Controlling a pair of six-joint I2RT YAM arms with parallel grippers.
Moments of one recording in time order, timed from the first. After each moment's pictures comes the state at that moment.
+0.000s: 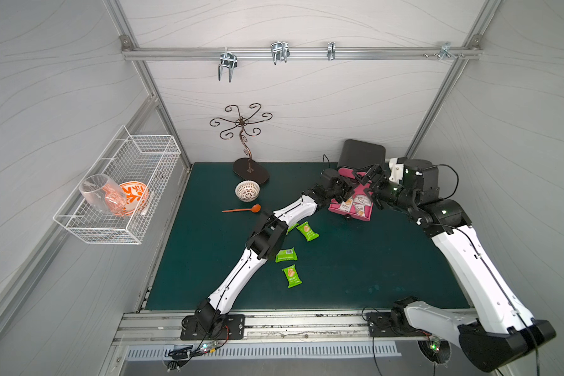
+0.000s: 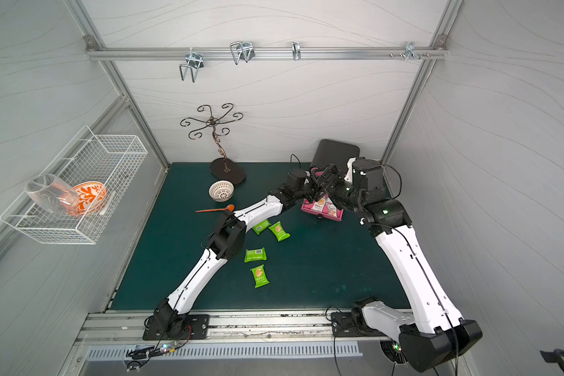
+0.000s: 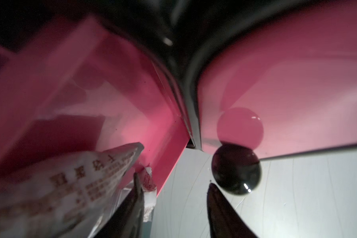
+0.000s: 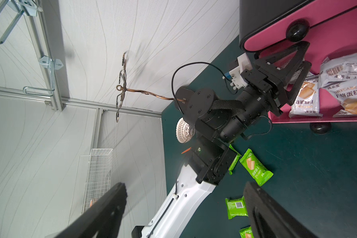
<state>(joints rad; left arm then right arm) -0.72 2.64 2.28 0.04 0.38 -1.46 0.35 1.13 1.36 -0.67 -0.27 1.00</state>
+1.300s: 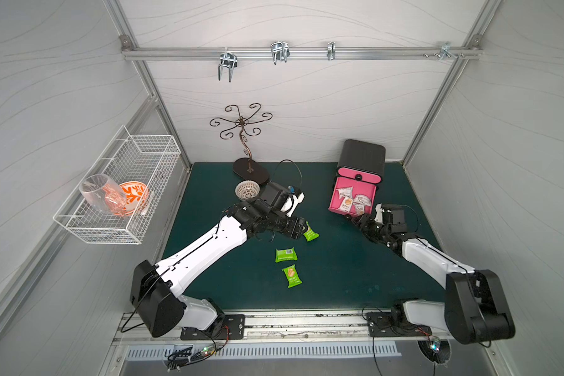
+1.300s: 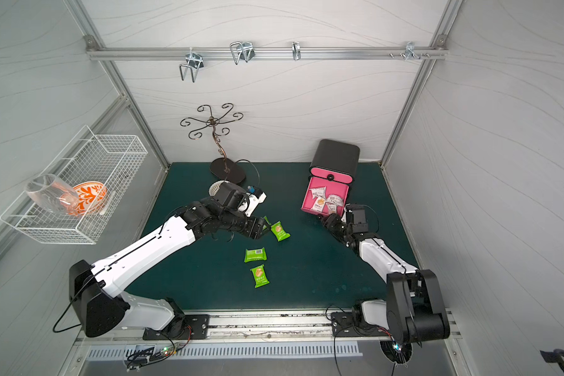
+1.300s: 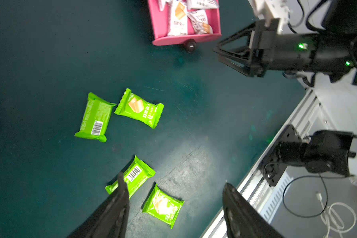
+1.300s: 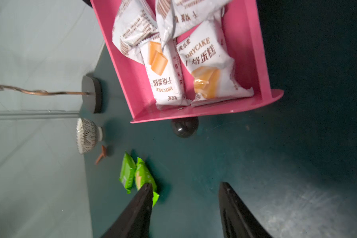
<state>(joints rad) -0.74 1.41 1.31 -0.79 0.22 -0.21 0.16 1.30 0.56 0.02 -0.33 0.81</state>
